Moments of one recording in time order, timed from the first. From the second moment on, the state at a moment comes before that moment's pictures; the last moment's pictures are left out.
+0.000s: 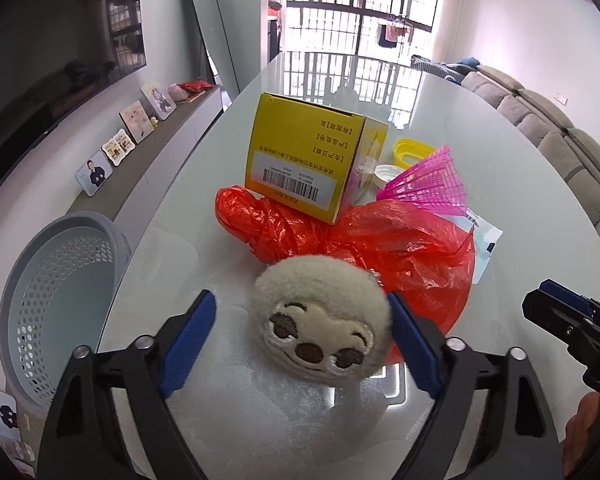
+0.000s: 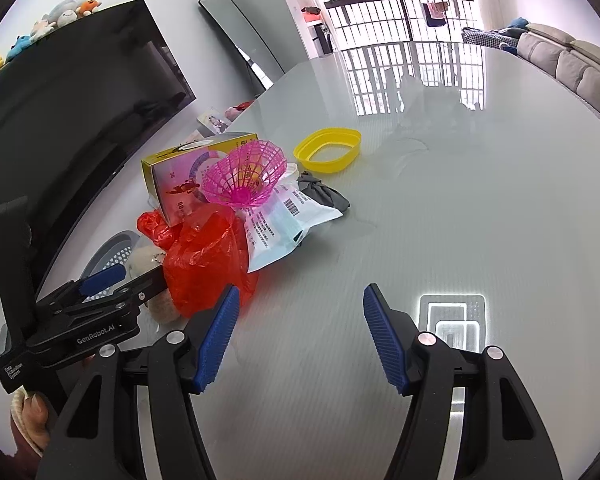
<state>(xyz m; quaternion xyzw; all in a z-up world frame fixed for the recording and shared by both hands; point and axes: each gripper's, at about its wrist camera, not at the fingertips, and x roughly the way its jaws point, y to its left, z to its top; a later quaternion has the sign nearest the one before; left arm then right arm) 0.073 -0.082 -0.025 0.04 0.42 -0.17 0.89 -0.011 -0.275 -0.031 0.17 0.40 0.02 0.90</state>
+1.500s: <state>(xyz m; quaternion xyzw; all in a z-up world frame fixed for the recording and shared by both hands) 0.114 0.005 0.030 0.03 0.37 -0.01 0.93 0.116 -0.232 -0.016 0.10 0.46 0.06 0.88</state>
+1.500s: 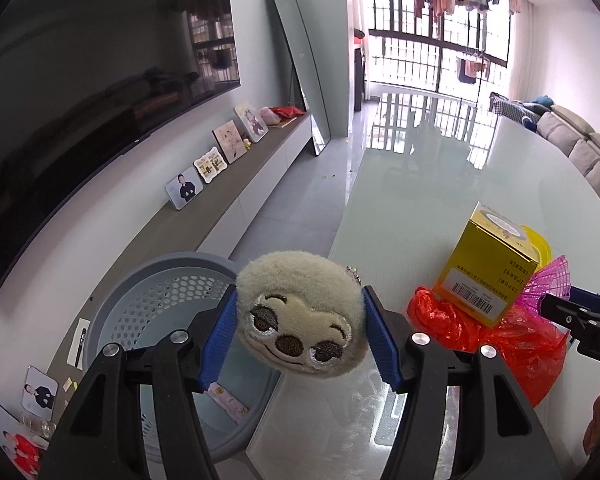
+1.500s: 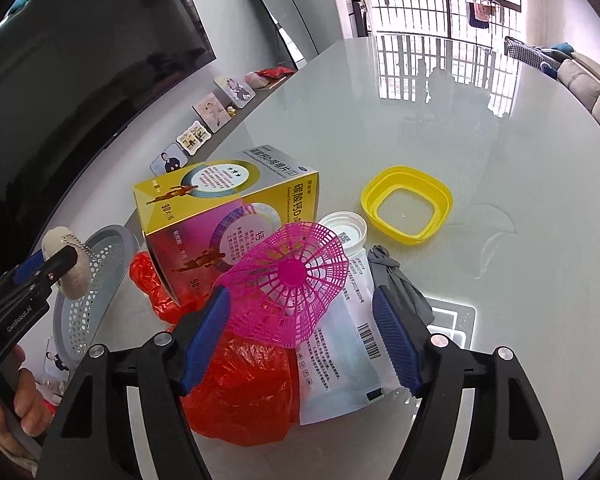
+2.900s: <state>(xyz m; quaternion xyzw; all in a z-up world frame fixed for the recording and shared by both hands) 0.115 0.009 0.025 0.03 0.38 -0.02 0.93 0.134 -0.221 -0.022 0.06 0.45 0.04 0.89</state>
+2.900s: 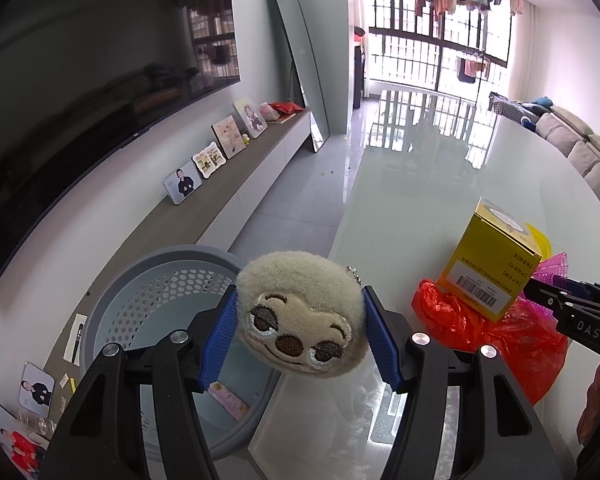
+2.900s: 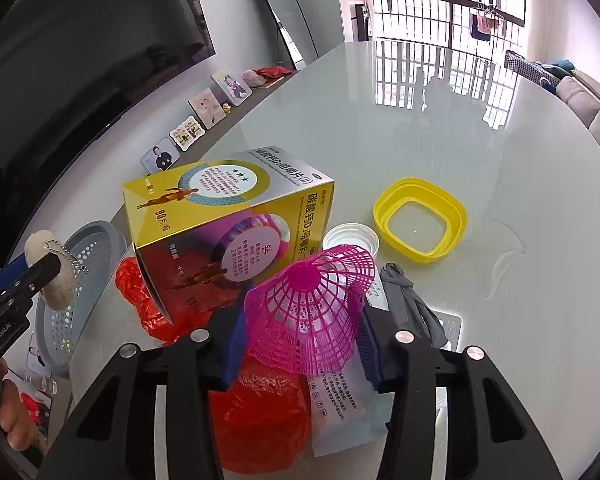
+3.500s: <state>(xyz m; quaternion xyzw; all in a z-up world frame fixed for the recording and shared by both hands) 0.091 0.019 0.029 0.03 0.36 -0.04 0.93 0.060 -0.222 0.022 0.07 0.41 0.03 0.91</state>
